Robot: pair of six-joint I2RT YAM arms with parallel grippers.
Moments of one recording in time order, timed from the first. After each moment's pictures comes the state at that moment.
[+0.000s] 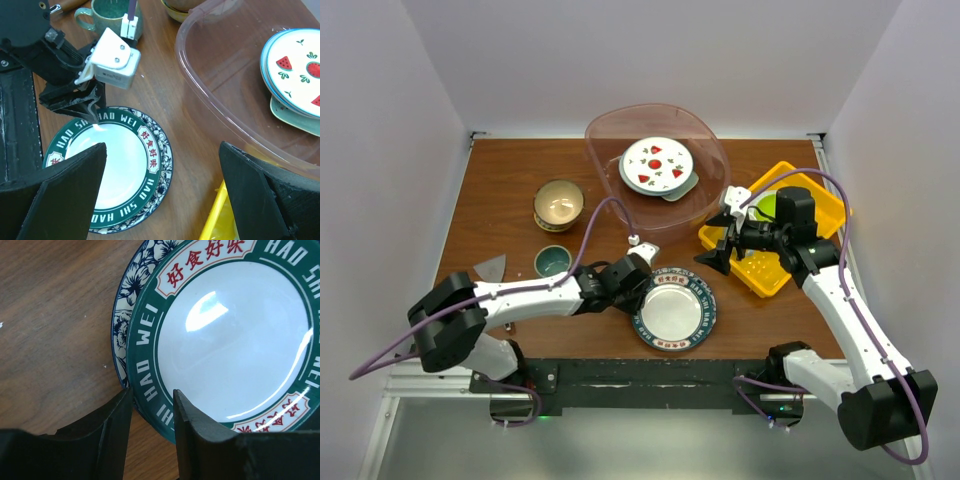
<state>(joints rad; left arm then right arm) -1.04 1.43 0.81 -0.32 -0.19 -0.54 0.22 1.01 0.89 -0.42 -0.91 -0.48</state>
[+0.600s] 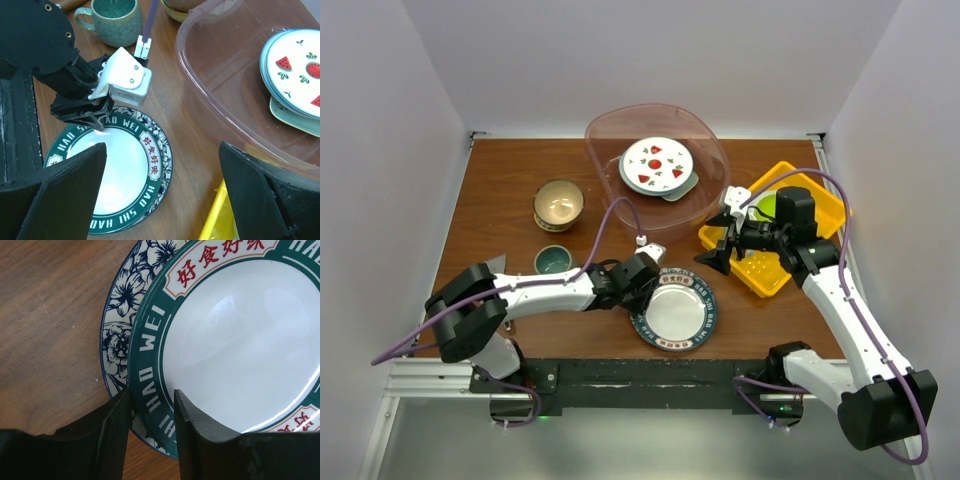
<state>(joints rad) -1.04 1.54 0.86 -0.32 -0.18 -0.54 0.22 1.01 0.89 -0.42 -0.91 -0.48</state>
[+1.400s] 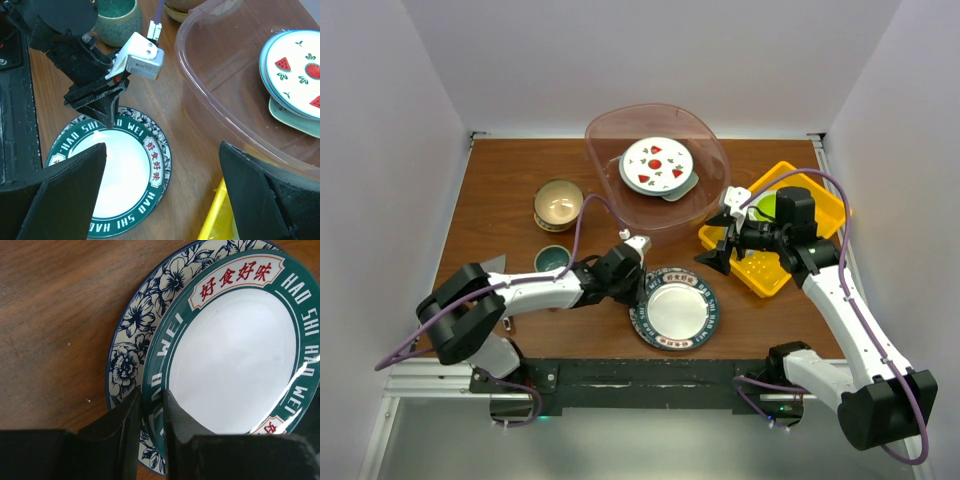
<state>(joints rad) -0.92 1.52 0.74 -0.10 -0.01 -0.62 0.22 1.01 0.89 -0.43 -0.91 -0.49</state>
